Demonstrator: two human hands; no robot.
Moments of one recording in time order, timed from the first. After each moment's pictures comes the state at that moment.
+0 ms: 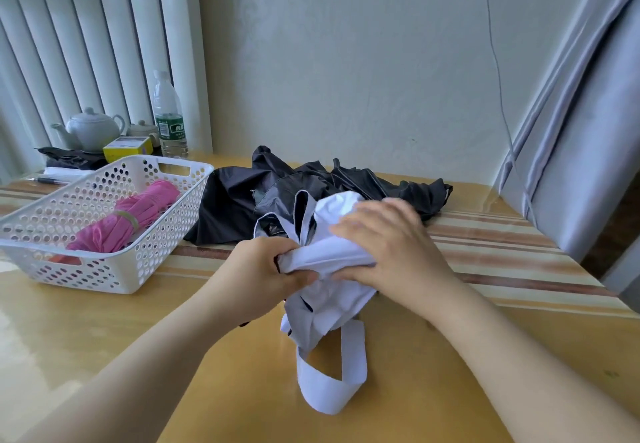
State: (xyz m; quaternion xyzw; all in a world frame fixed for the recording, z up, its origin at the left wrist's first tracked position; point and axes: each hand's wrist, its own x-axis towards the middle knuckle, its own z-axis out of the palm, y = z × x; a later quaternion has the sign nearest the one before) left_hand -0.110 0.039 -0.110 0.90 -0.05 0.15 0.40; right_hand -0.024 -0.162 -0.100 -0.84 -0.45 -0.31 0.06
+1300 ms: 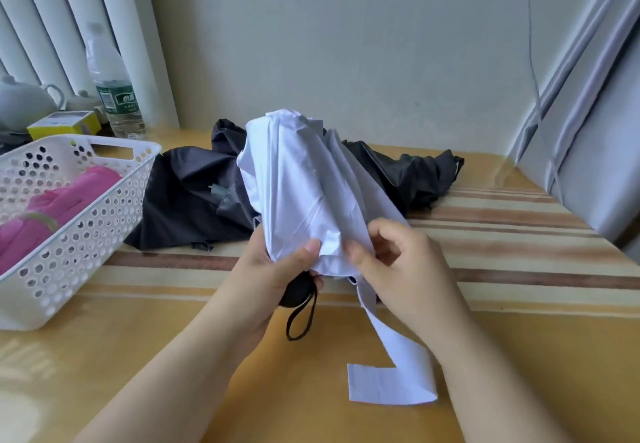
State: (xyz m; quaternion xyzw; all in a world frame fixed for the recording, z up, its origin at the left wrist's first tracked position) left_hand -0.043 0.000 -0.143 0.62 -0.01 0.04 0.78; right_hand -0.004 -0.168 -0.133 -0.84 -0.24 -0.12 0.47
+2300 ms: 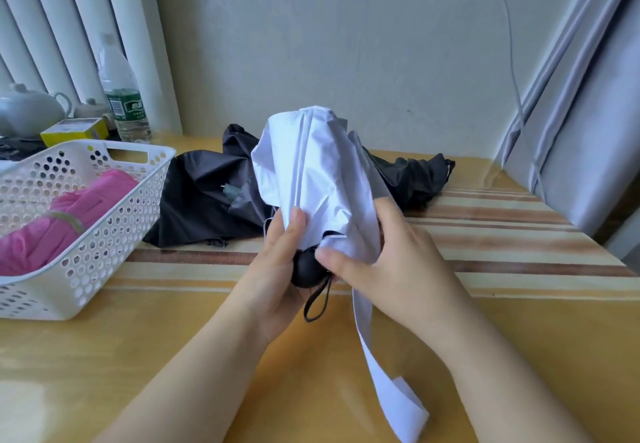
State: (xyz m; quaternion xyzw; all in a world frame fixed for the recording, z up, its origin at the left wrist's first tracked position) left_hand -0.053 -0.001 -0.143 0.49 -0.07 -0.01 0.87; right_hand -0.045 -0.148 -0.105 -0.90 -0.19 -0.12 0.36
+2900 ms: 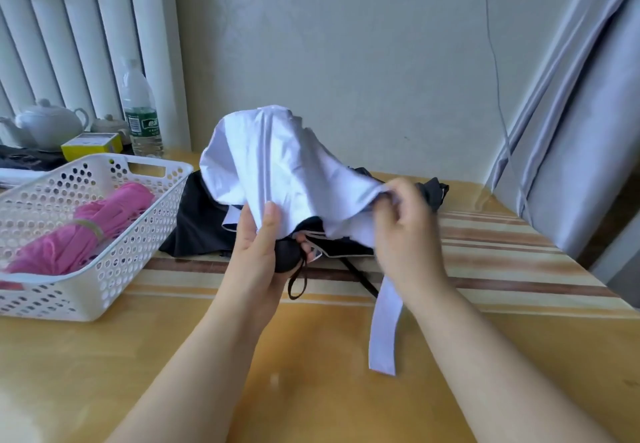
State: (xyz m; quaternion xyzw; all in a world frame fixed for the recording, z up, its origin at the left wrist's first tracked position) left_hand -0.053 0.023 -0.131 0.44 -0.04 0.16 0.88; right_hand -0.016 -0.125 -0.093 -0.80 -0.17 -0.26 0.51
